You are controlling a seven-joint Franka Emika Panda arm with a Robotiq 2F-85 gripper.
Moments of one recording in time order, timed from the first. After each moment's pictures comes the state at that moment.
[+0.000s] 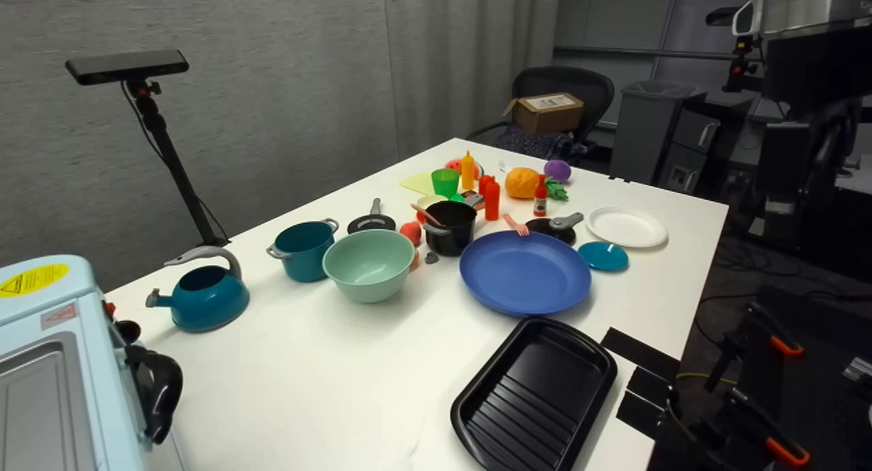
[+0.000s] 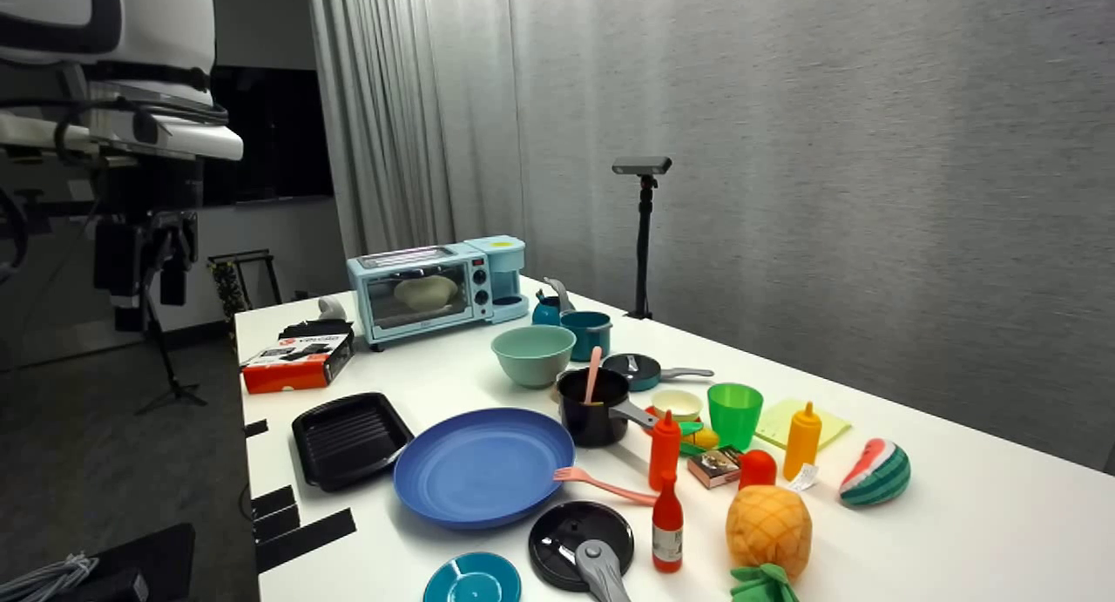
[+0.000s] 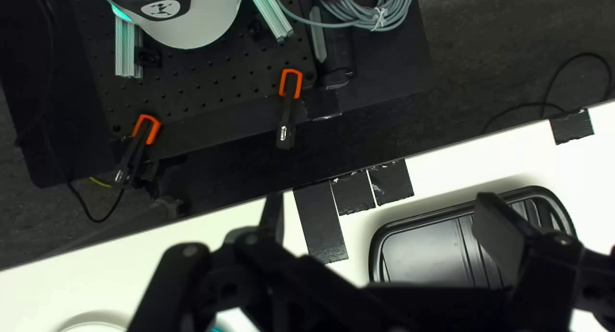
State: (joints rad) arm 0.09 -0.71 0.23 -2.57 0.24 1.66 0.45
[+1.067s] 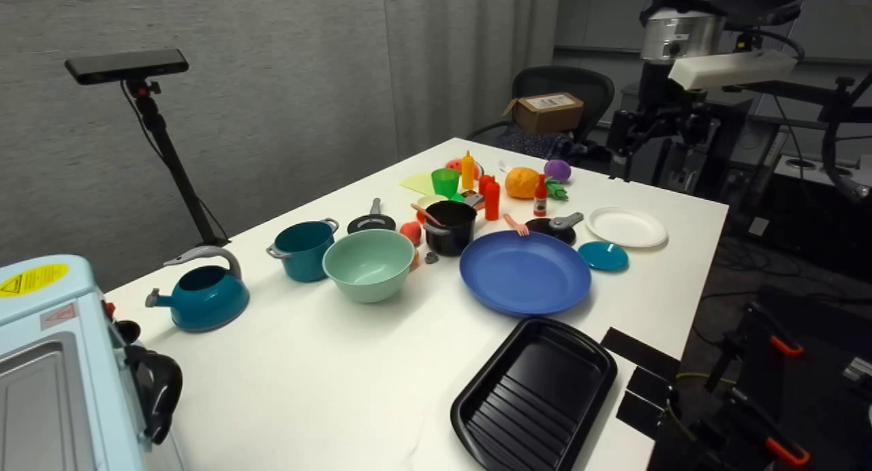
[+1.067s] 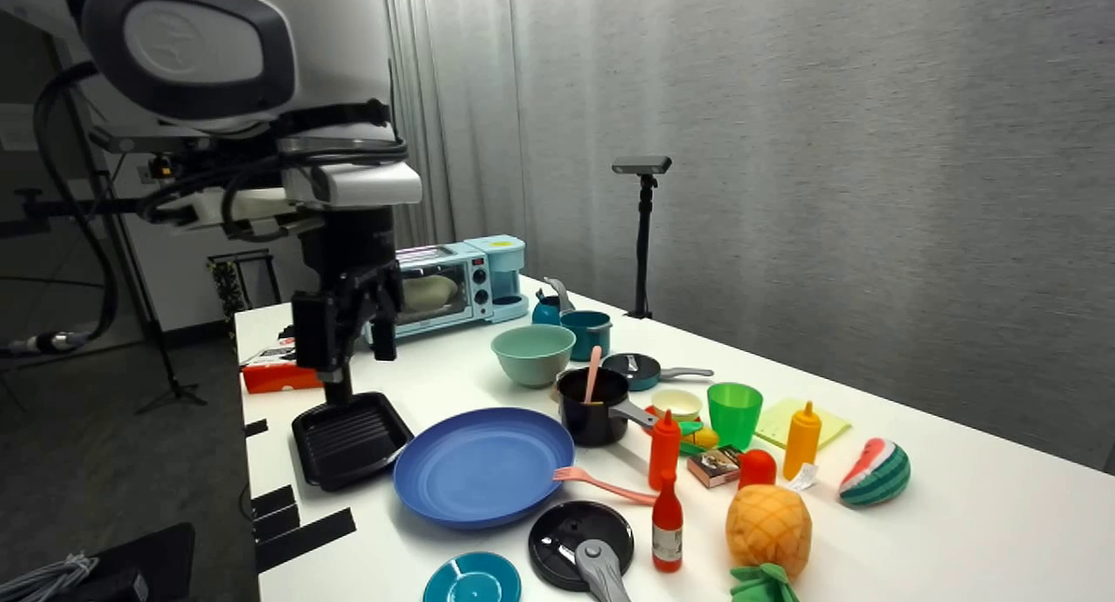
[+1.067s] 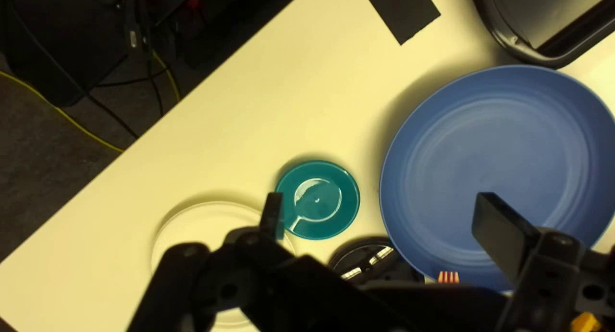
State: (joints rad) arm -0.18 -0.32 0.08 -2.45 0.04 2.08 0.54
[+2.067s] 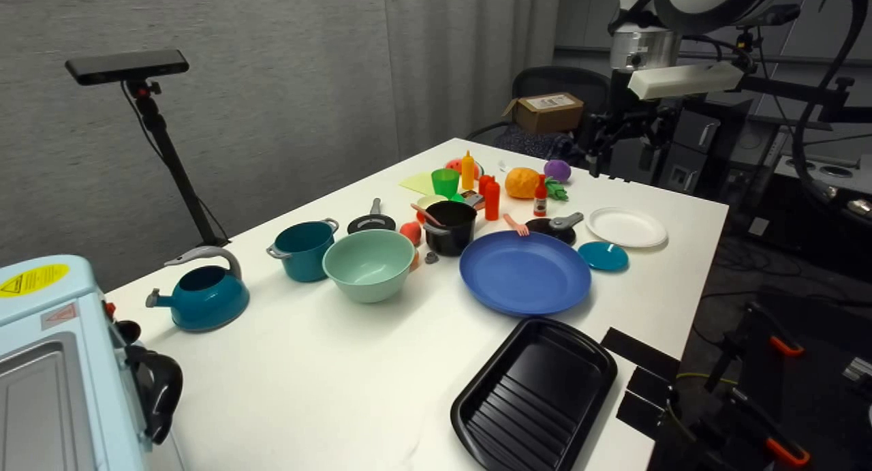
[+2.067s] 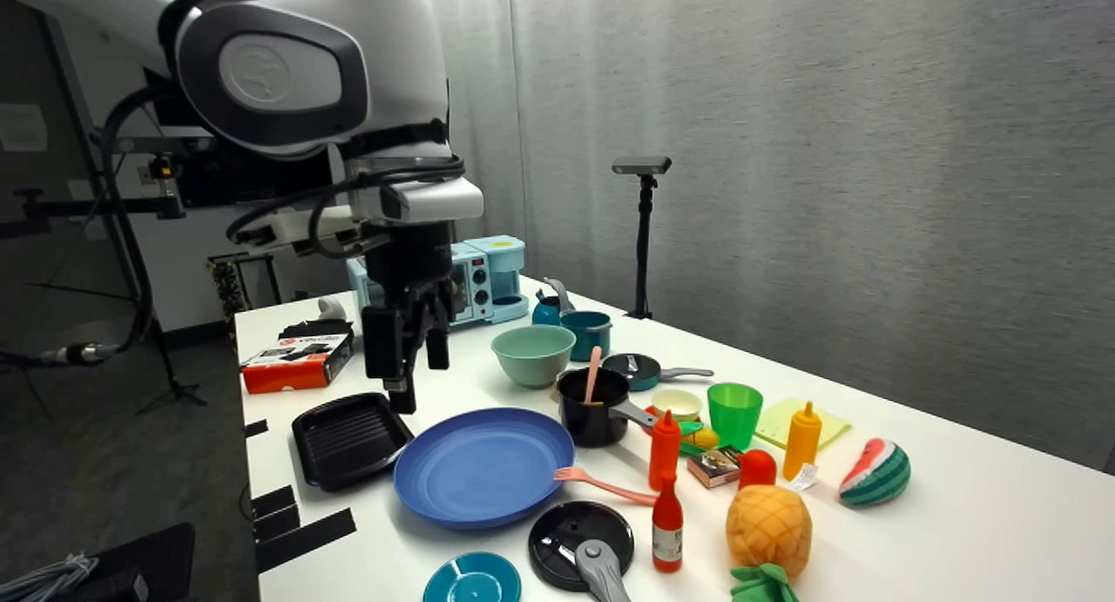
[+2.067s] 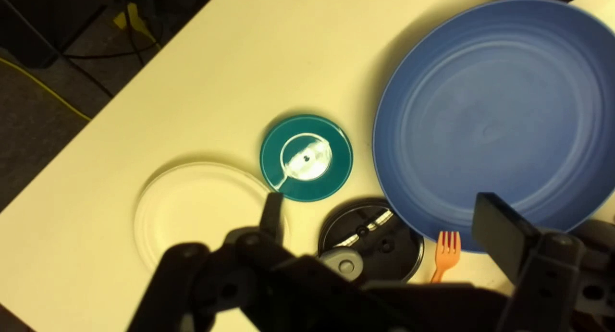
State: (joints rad) arm -0.17 -0.17 0.06 -2.35 -0.01 2.16 0.57
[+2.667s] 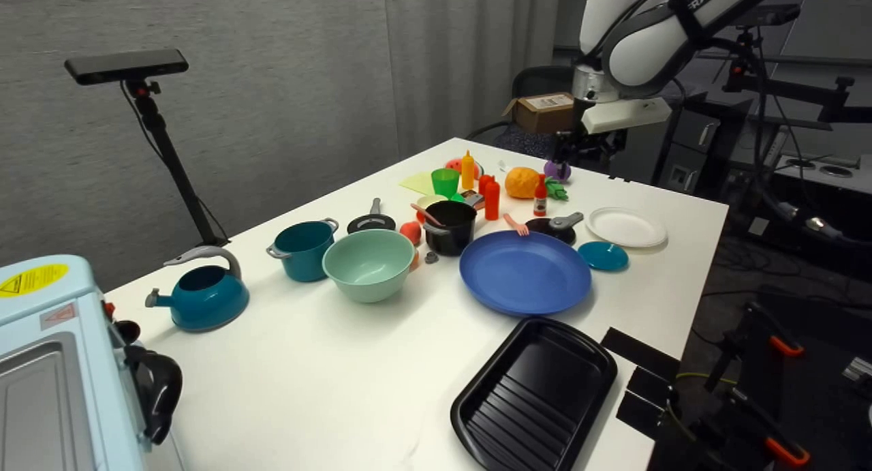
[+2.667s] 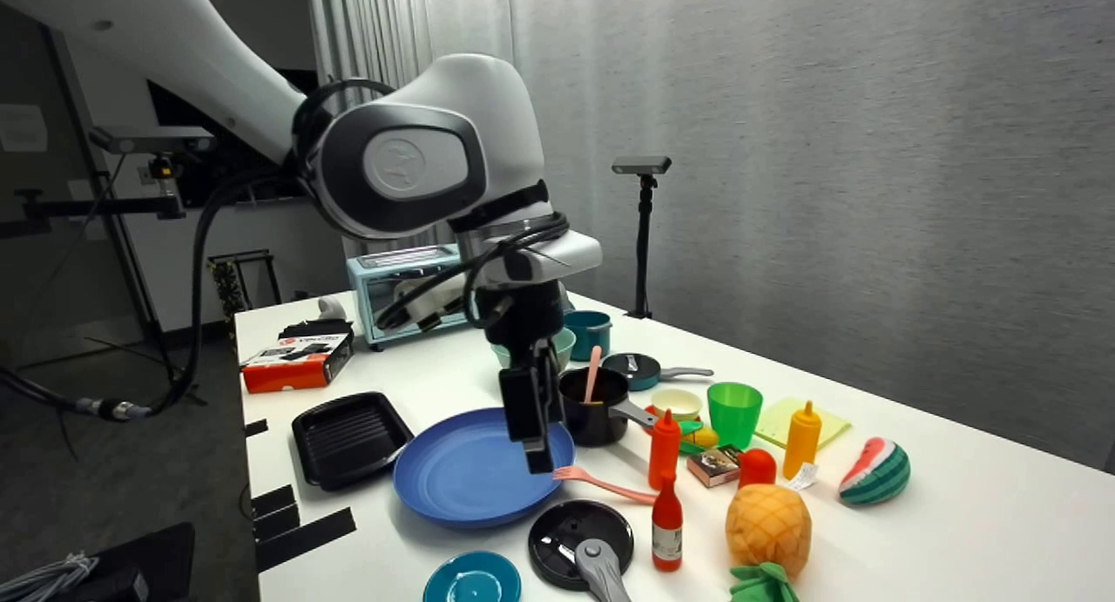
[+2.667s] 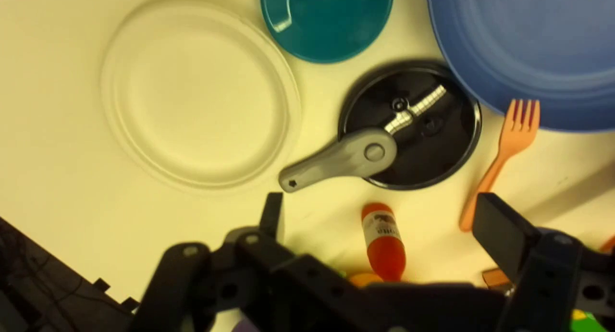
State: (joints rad) arm -0.16 0.14 -0.04 -2.18 -0.21 2.40 0.63
